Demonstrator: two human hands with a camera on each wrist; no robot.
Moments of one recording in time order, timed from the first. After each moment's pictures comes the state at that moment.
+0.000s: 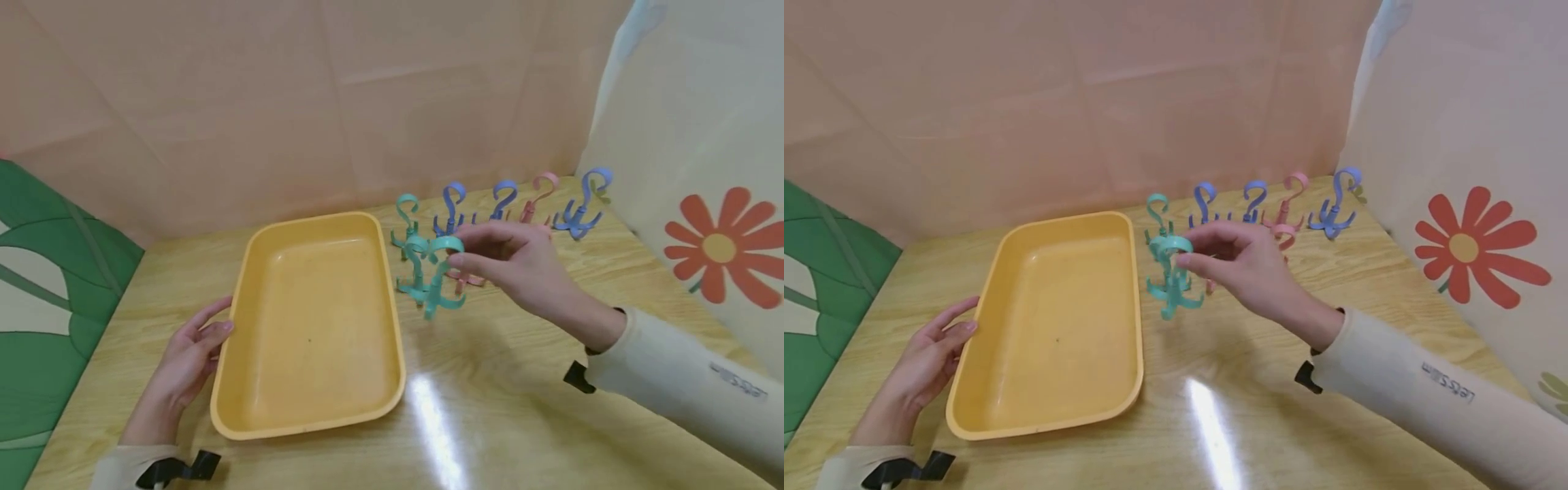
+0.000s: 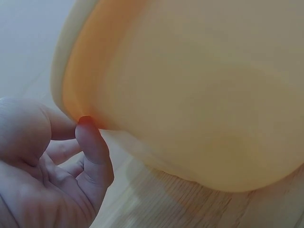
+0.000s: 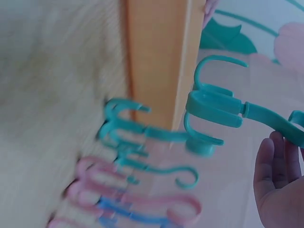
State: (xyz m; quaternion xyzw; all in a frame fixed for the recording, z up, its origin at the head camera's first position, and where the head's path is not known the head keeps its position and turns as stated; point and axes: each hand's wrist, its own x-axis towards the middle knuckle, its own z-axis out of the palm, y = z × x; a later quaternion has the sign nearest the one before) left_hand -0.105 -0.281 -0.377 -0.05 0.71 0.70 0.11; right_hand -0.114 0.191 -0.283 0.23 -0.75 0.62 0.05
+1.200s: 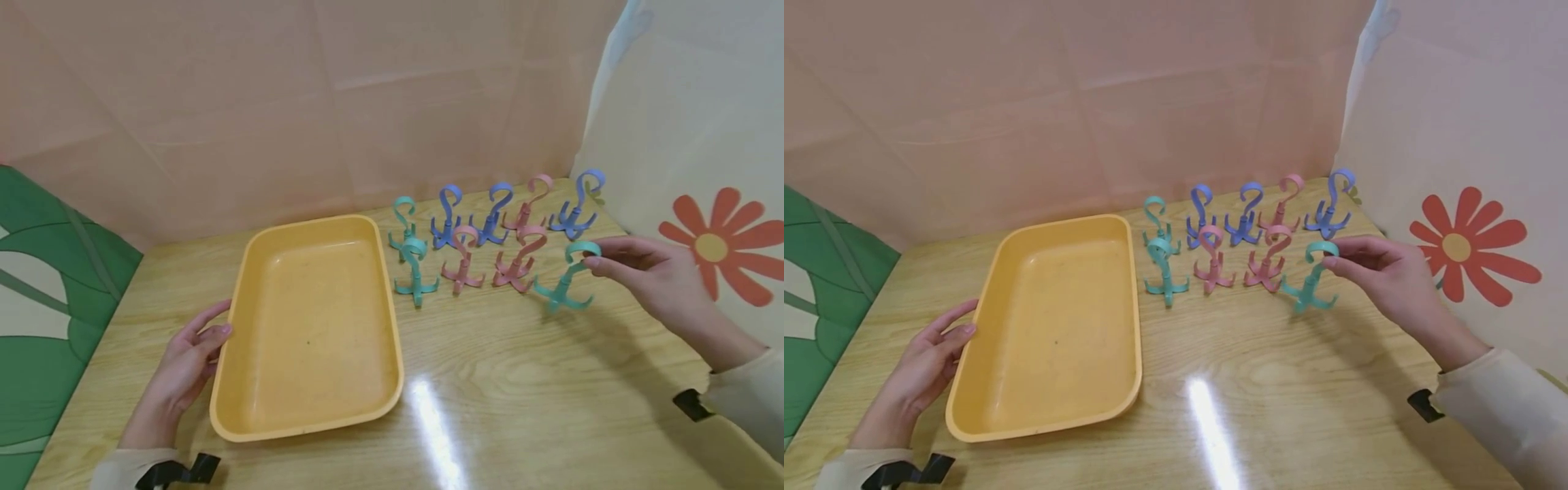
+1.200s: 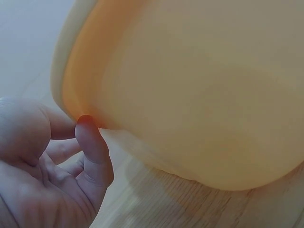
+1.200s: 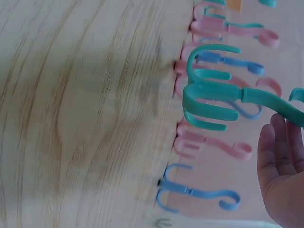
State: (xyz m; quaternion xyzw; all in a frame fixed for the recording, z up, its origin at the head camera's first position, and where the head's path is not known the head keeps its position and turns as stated) left_hand -0.104 -0.282 -0.379 -0.05 0.71 0.69 0.11; right_hand -0.094 0.359 -0.333 0.03 -0.86 0.50 0.12
